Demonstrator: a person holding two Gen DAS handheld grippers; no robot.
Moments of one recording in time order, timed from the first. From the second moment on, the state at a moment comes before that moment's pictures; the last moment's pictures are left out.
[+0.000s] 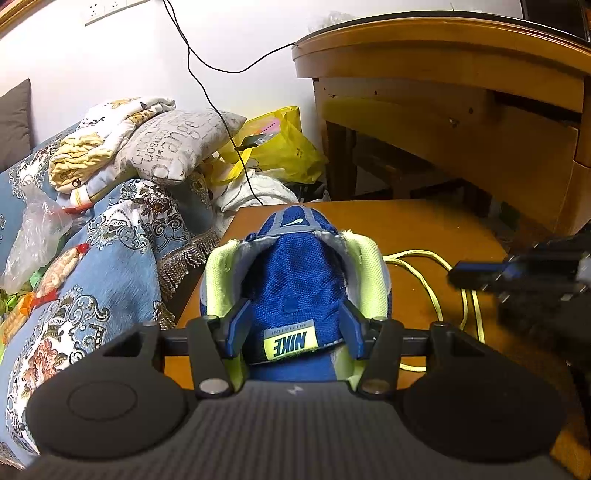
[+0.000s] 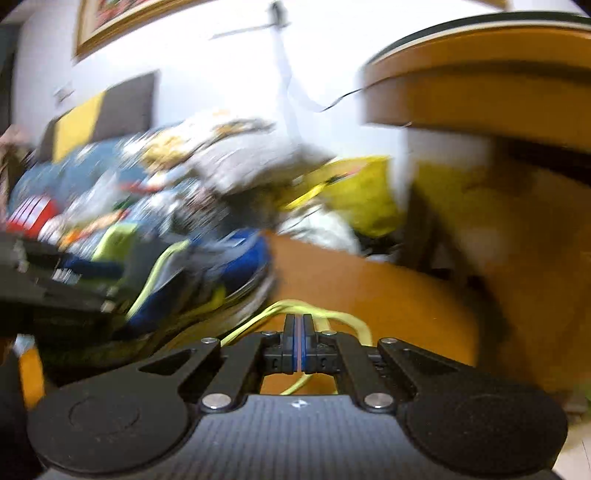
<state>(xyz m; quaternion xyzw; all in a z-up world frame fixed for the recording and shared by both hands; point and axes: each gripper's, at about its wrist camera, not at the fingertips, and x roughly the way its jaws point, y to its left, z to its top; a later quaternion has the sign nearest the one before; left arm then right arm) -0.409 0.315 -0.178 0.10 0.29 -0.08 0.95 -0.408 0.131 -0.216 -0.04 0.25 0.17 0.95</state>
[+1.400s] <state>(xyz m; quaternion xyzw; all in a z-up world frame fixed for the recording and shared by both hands) -0.412 0.317 -0.179 0.10 0.28 -0.08 0.95 -0.398 0.109 -0.256 0.02 0.33 0.05 0.94</state>
